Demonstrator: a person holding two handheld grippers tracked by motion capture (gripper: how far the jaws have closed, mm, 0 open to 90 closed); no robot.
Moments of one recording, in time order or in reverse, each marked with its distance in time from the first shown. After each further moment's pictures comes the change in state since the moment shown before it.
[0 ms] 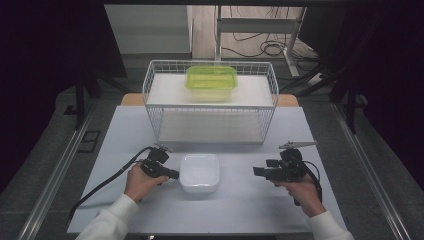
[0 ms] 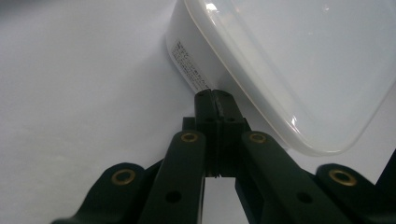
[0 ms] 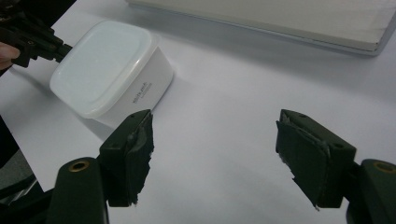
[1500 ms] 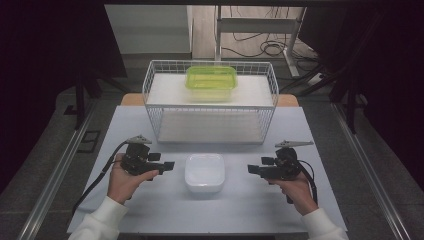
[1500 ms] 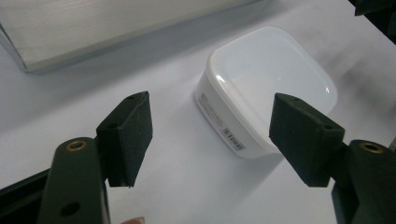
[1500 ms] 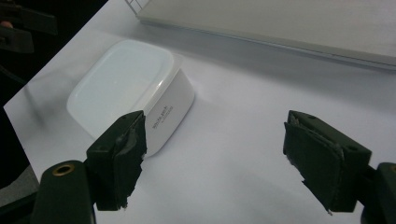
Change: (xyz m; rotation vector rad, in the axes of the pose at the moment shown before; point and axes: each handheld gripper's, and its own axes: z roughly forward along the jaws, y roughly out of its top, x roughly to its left) left arm -0.012 -0.015 -0.067 -0.302 0.083 -0.002; right arm 0.003 0.002 0.013 -0.054 0.047 0.019
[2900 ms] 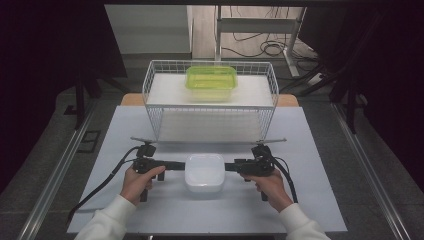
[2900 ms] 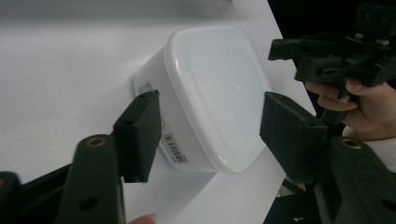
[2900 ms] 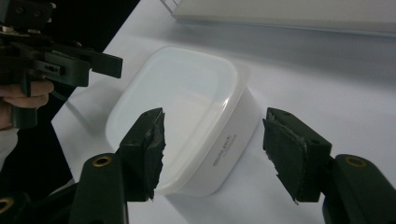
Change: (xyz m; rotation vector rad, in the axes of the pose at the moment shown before) left arm 0.019 -0.010 0.045 0.032 -0.324 -0.319; right arm 0.027 0.012 0.060 0.042 0.134 0.108
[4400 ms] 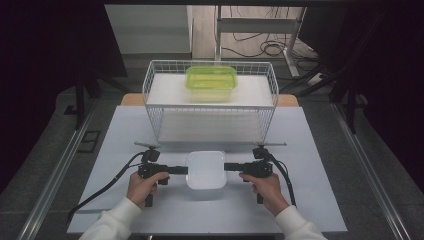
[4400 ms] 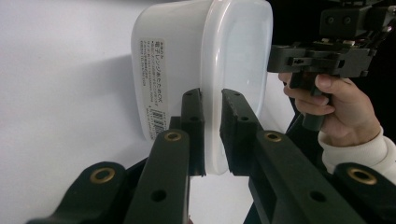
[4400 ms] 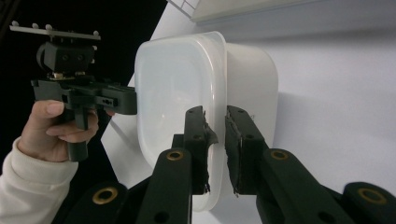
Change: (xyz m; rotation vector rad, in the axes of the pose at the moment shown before) left arm -0.003 -0.011 0.009 -0.007 -0.079 -0.038; right arm -0.009 -0.008 0.005 -0.016 0.149 0.190
